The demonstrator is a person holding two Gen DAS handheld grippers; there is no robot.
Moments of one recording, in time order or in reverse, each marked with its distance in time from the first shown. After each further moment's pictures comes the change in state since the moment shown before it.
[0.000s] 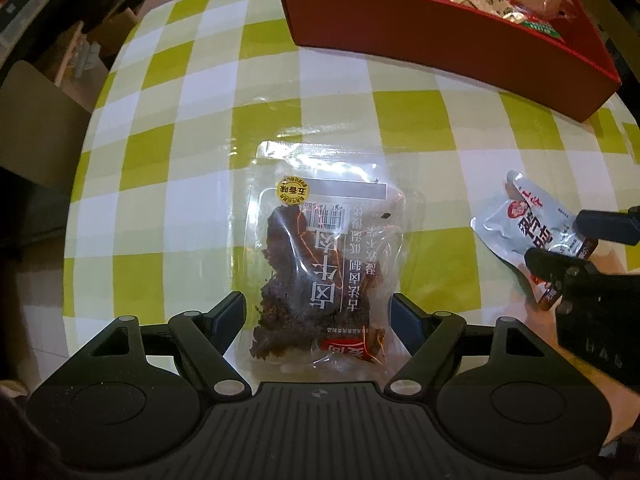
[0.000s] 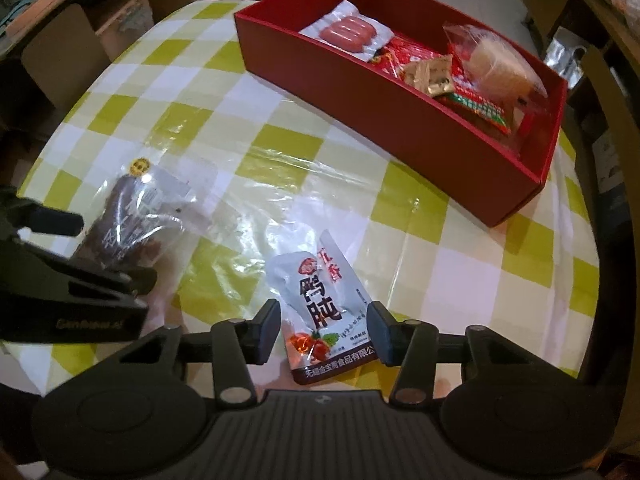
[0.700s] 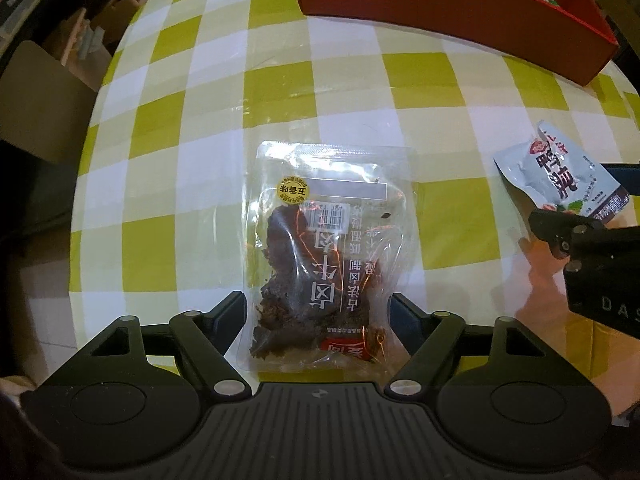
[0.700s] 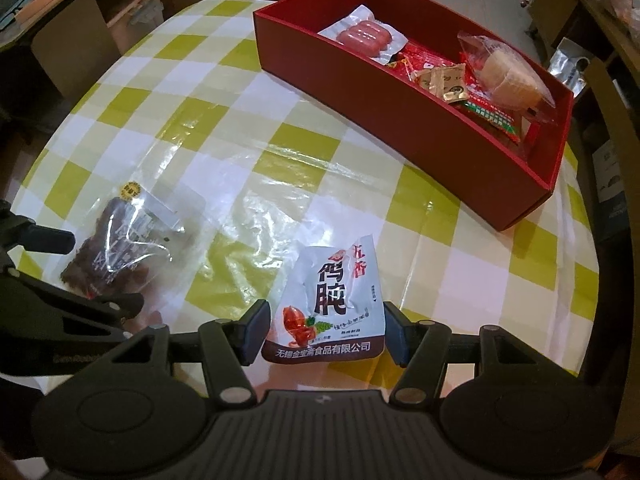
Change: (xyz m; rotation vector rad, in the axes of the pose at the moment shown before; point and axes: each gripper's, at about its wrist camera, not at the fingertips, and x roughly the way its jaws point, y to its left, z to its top) left arm 0.001 0.007 -0.009 0.025 0.027 0.013; right arm -0.007 0.019 -0.004 -0.054 -0.011 -0.025
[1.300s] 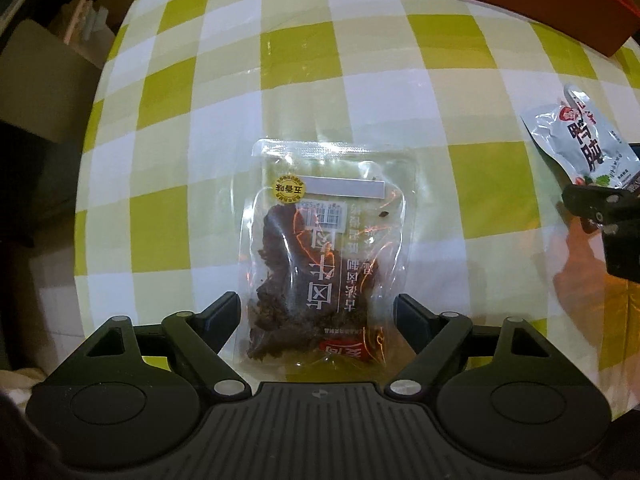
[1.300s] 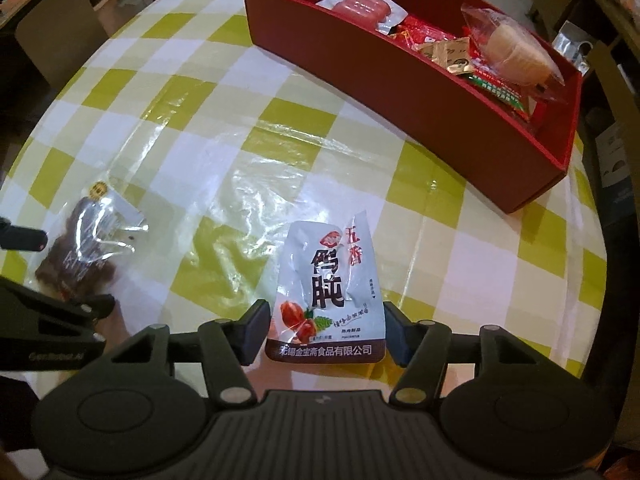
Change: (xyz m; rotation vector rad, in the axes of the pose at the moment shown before) left arm 0.016 0.002 -0.002 0.016 0.056 0.045; right arm 0.015 -0.003 -0.003 0.006 0.046 -0.003
